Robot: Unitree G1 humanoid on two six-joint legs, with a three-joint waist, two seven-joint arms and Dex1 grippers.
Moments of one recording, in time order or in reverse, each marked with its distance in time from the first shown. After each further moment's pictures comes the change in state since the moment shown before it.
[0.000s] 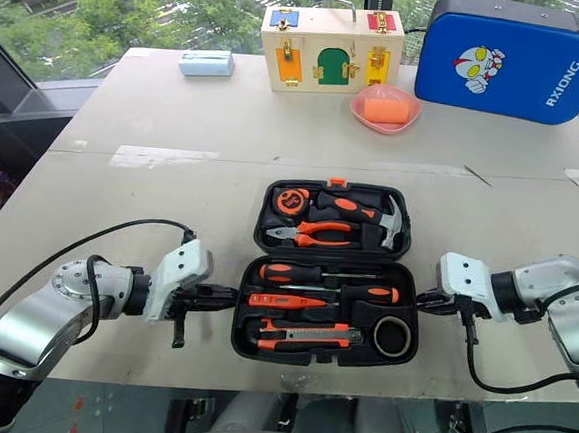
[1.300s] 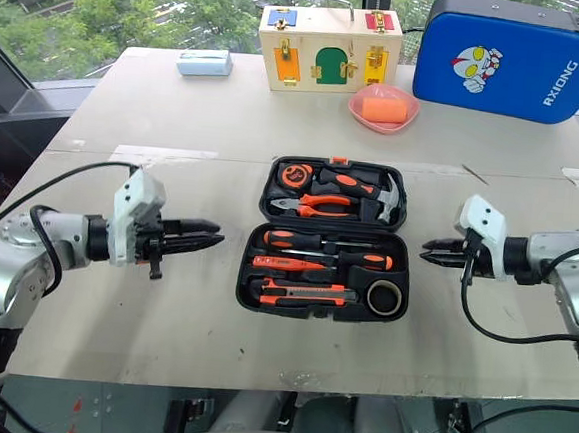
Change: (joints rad) left arm -0.169 0.021 0.115 0.202 -0.062 -0.123 -0.036; right arm -0.200 0.100 0.009 0.185 0.088 0.160 -0.154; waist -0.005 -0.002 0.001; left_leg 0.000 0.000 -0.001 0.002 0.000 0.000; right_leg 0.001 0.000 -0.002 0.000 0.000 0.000
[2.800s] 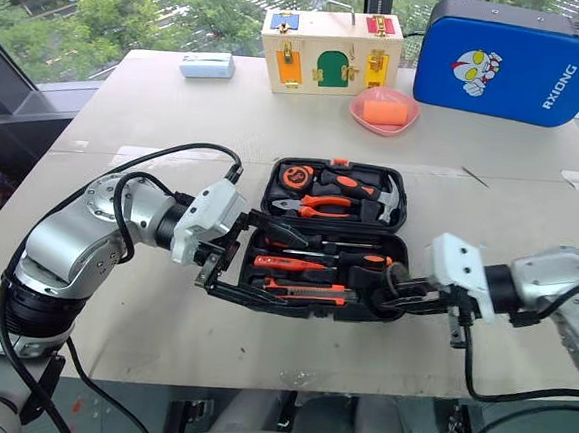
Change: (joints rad) left arm -0.358 -0.095 -0.289 -0.195 -0.094 0.009 -0.267; right arm 0.161 -0.106 -0.045 -0.582 0.236 0.151 0.063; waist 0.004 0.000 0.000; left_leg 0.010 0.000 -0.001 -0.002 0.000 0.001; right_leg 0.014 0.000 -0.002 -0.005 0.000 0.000
